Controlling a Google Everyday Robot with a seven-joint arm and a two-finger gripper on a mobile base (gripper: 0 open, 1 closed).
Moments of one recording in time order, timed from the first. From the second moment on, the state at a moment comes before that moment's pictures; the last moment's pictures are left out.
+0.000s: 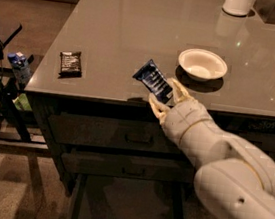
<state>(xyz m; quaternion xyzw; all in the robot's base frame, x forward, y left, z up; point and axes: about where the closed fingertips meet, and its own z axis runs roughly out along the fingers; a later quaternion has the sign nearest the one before) 0.527 -0.068 0.880 -0.39 0.65 -0.07 0.65</state>
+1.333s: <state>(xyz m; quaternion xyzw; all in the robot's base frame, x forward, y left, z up) 0.576 -0.024 0.890 -0.42 0.66 -0.03 0.62</state>
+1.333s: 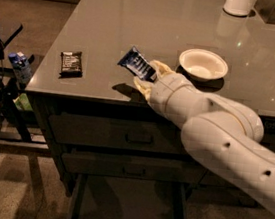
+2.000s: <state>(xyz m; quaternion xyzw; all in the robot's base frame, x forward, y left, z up) 0.594 0.009 0.882 -0.45 0.68 0.01 0.57</state>
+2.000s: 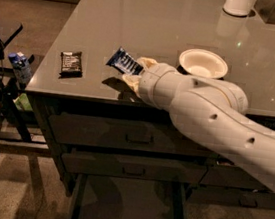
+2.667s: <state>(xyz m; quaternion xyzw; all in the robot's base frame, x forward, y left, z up) 0.612 0.011 0.870 -0.46 0.71 0.02 0.54</state>
